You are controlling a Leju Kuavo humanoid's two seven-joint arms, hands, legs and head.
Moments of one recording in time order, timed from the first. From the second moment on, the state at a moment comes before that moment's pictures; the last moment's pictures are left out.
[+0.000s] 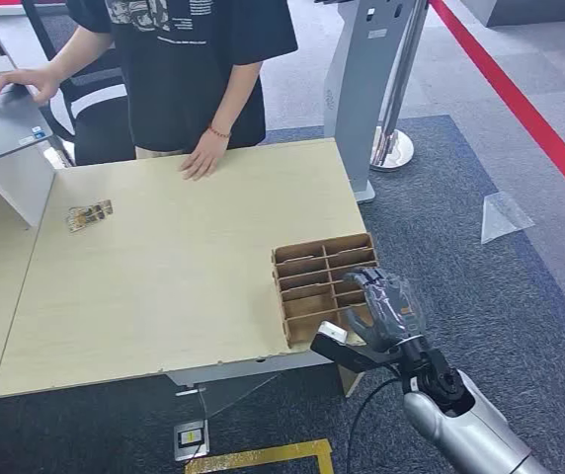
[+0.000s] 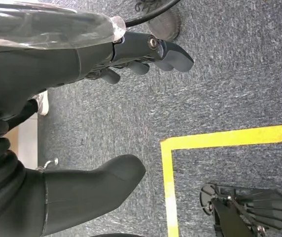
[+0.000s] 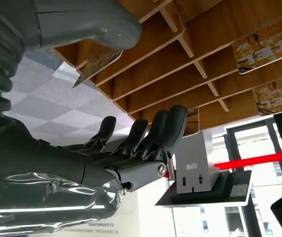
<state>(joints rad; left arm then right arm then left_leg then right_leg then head) -0.11 0.03 -1.20 -0.21 0.93 0.64 0.01 -0.12 -0.33 0.44 -1.43 1.16 -0.35 0.17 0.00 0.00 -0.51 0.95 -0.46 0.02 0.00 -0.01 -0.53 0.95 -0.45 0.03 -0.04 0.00</state>
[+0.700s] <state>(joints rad) -0.11 0.03 -1.20 -0.21 0.93 0.64 -0.01 -0.10 -0.33 0.40 -1.43 1.18 -0.34 0.17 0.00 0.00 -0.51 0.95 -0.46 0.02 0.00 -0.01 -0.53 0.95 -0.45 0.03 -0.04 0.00</state>
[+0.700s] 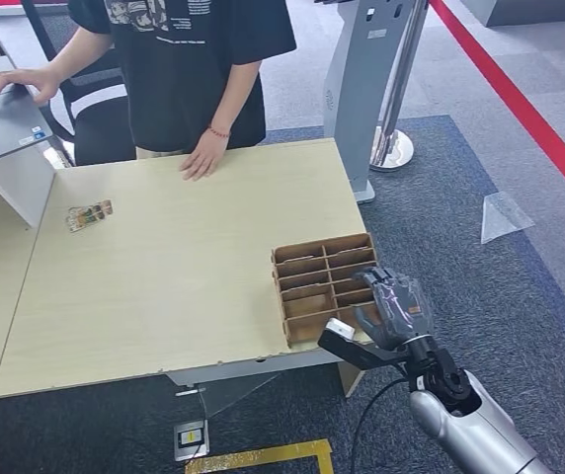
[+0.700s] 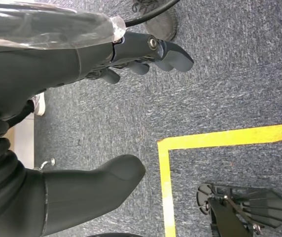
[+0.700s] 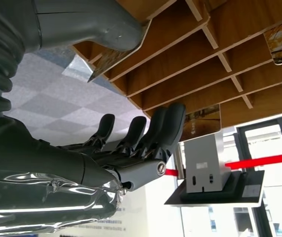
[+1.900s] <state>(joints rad) -0.11 0.04 -1.20 -0.21 0.93 0.63 -0.03 -0.08 -0.35 0.38 -1.41 1.24 -0.30 0.18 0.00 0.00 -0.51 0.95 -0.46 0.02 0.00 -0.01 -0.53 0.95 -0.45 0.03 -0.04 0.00</state>
